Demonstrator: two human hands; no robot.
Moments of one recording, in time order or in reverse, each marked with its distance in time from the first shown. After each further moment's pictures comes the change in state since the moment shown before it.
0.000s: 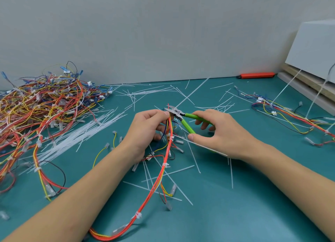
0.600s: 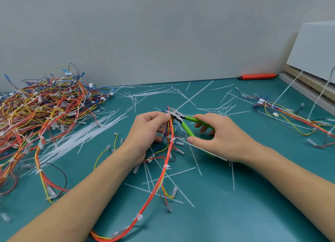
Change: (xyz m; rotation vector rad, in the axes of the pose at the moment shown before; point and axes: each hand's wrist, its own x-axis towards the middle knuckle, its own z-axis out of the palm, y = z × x) left_hand -0.001 0.000 0.000 0.010 -0.006 0.007; right_hand 0.000 0.000 0.005 0.015 -0.011 0.018
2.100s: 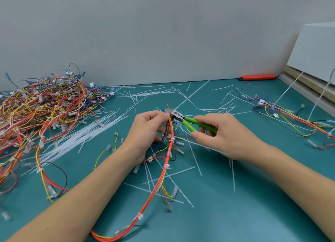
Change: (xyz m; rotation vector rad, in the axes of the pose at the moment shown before) left_hand -0.005 0.006 0.002 -0.003 0.016 0.022; right_hand 0.002 -0.009 -0.011 0.003 -0.012 -0.070
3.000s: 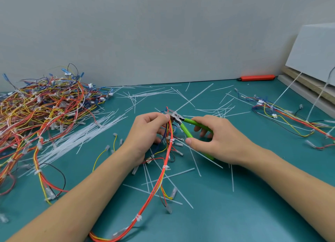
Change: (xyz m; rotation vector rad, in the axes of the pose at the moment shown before) left_hand 0.001 -0.003 0.001 0.004 -0.013 -0.024; right_hand -0.003 0.001 0.011 -0.013 0.008 0.076
